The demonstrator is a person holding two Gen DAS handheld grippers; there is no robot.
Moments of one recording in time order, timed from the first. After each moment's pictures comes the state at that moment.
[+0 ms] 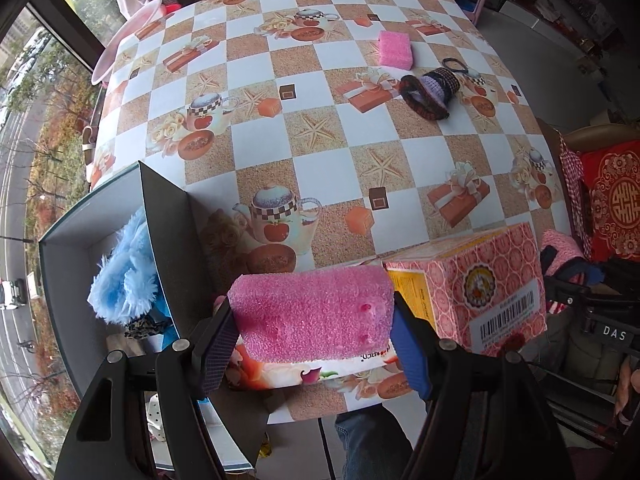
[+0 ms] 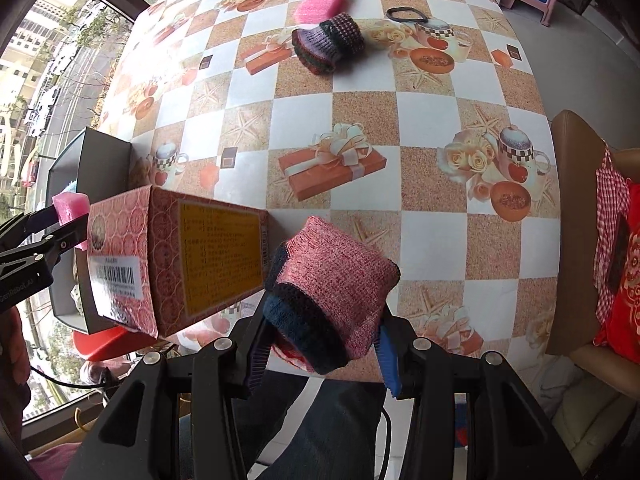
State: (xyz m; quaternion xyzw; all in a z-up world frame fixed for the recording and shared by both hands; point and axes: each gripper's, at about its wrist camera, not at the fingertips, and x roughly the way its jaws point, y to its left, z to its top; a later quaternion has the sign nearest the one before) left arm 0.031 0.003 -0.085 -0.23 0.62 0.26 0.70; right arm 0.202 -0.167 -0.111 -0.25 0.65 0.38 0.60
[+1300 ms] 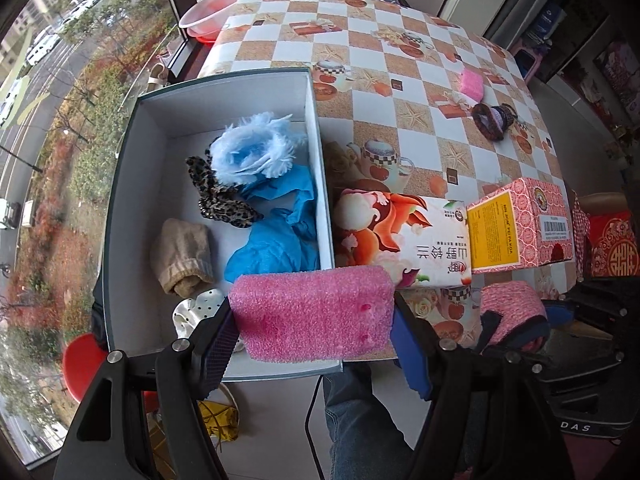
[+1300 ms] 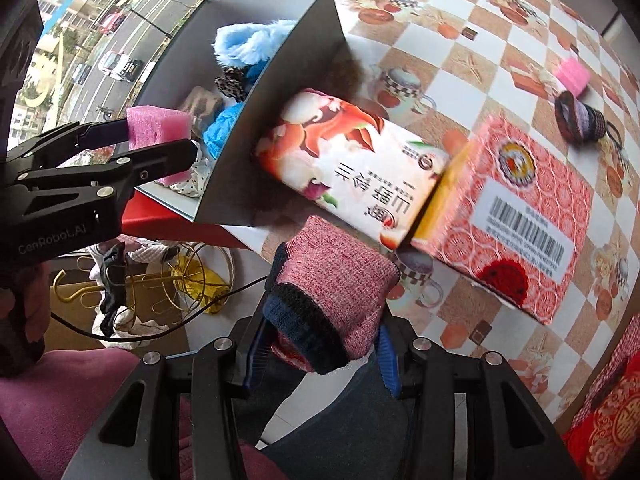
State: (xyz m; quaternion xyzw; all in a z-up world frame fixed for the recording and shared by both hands) left arm -0.130 -0.002 -0.063 -0.32 0.55 0.36 0.69; right arm 0.014 -0.097 -0.086 -0.40 0.57 0.55 0.46
